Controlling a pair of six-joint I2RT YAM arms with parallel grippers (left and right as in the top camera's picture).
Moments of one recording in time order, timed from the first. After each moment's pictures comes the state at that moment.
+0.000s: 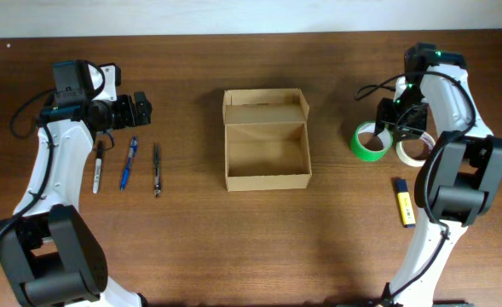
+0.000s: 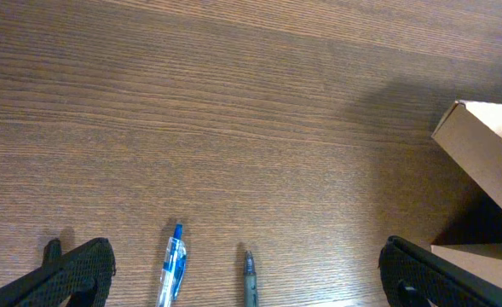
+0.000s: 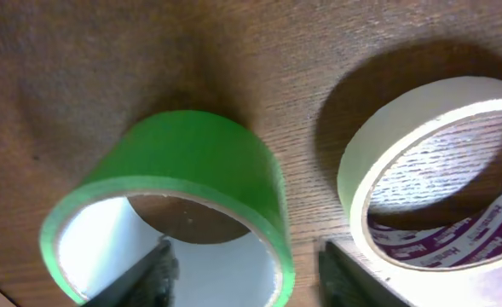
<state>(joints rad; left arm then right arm) 0.18 1.77 1.37 -0.59 0.26 0.01 -0.17 2.26 1.92 -1.29 -0.05 0.11</state>
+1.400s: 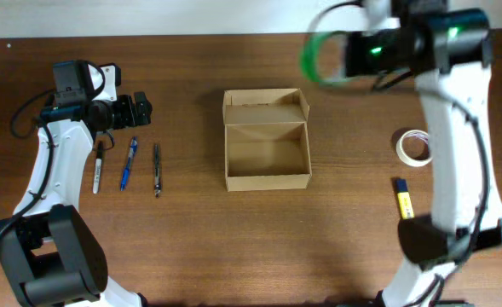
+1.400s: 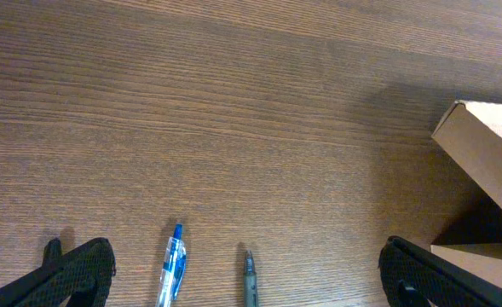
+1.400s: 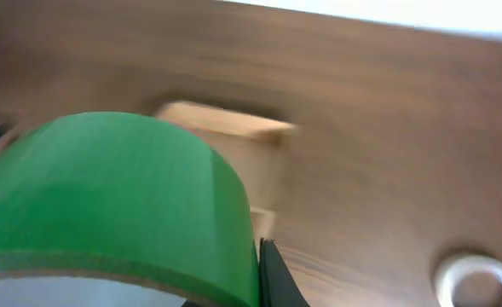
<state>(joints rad) 0.18 1.77 1.37 -0.59 0.26 0.01 0.22 1.93 2.42 -1.44 -0.16 0.05</state>
